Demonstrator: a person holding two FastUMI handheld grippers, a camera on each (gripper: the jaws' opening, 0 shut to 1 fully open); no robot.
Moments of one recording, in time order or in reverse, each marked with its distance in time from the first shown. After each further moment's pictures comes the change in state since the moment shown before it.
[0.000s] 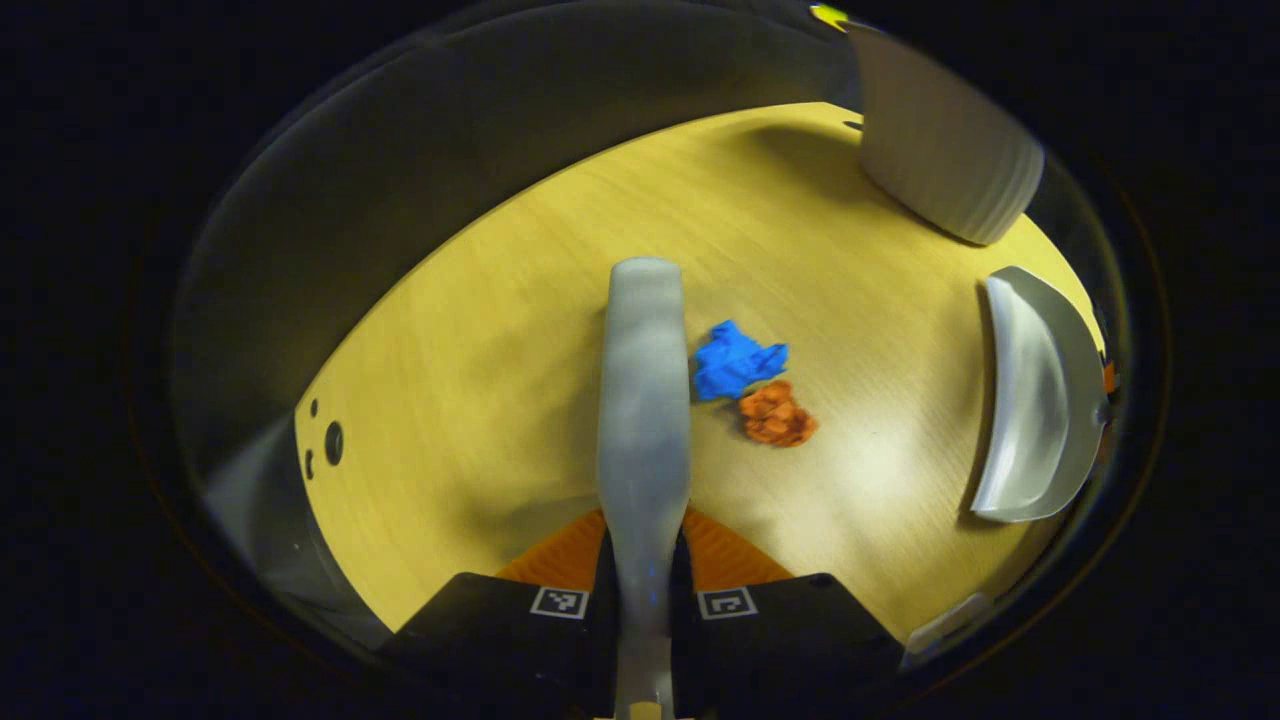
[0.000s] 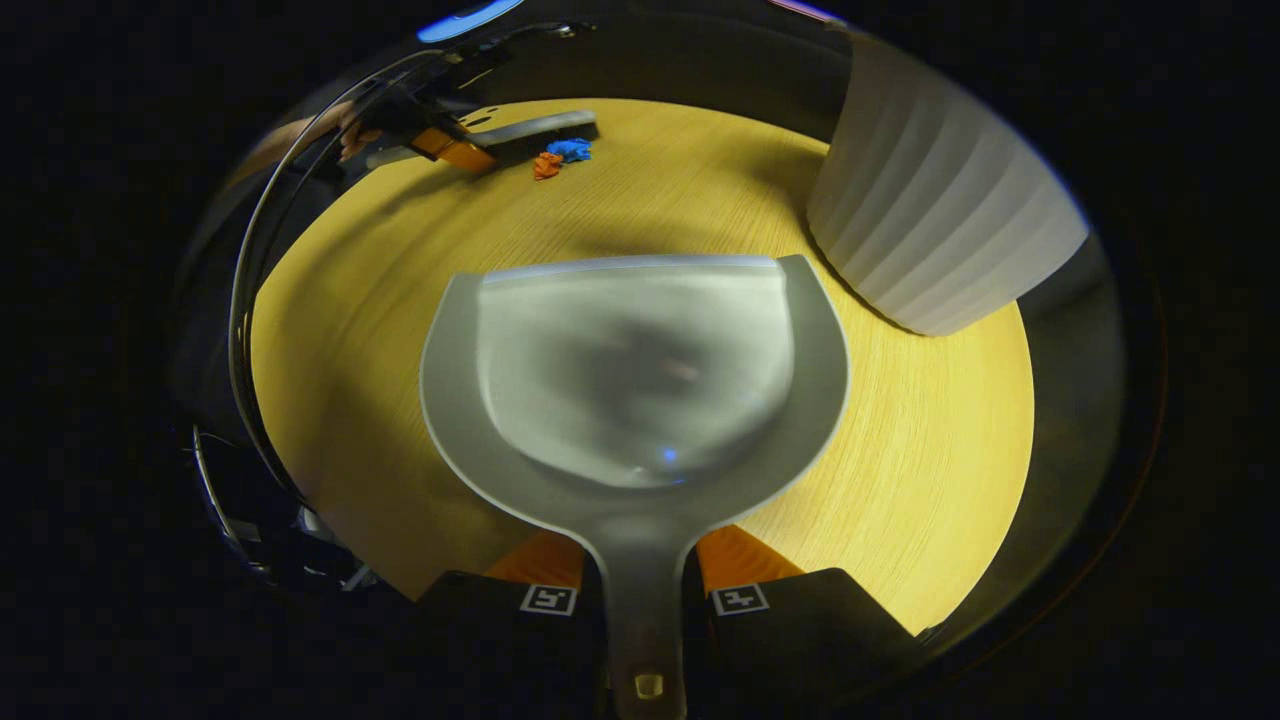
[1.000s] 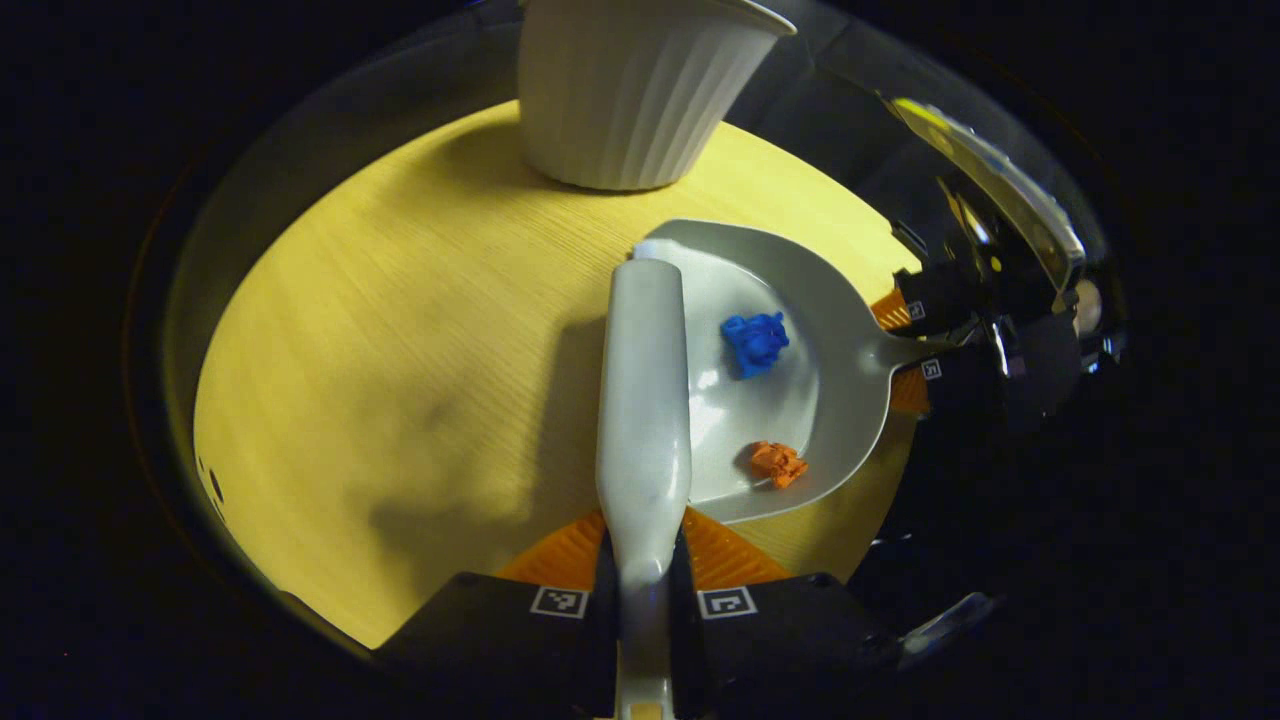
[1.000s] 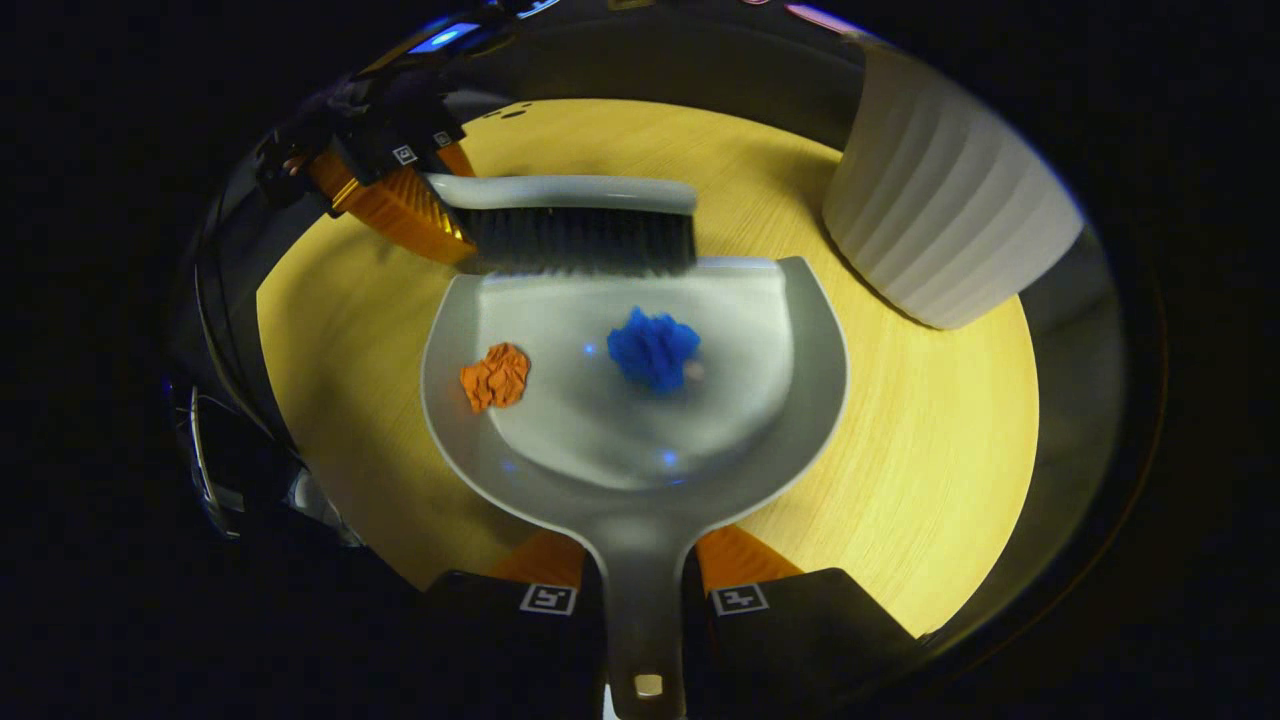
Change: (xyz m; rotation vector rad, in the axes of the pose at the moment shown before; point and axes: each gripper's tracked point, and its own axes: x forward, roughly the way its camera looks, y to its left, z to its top) left arm -0.063 -0.158 -0.023 0.132 0.044 -0.423; right arm 0.004 0.003 -0.007 -0.007 -0.071 0.024
